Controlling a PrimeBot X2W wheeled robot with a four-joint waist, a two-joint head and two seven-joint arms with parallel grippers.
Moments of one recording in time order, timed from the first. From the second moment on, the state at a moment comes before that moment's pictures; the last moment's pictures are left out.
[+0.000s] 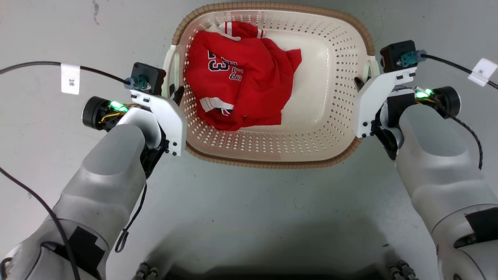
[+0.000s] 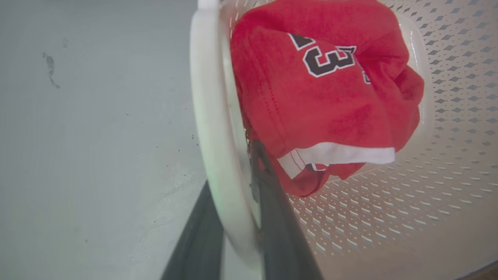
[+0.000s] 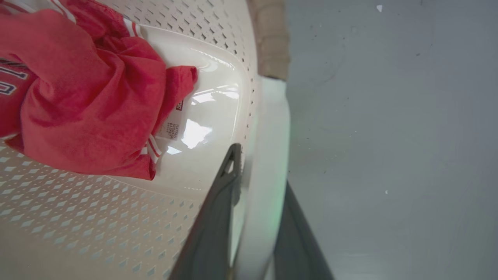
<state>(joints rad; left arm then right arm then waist) -1.03 0.25 -0.82 1.11 -0.69 -0.13 -0.09 -1.07 -0.04 0.15 1.25 0.09 0.13 0.05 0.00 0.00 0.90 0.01</state>
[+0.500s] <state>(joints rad) -0.94 0.31 -1.01 1.00 -0.89 -0.13 0.06 -1.02 -0.04 0.19 1.28 0.08 0.13 0.22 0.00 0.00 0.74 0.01</state>
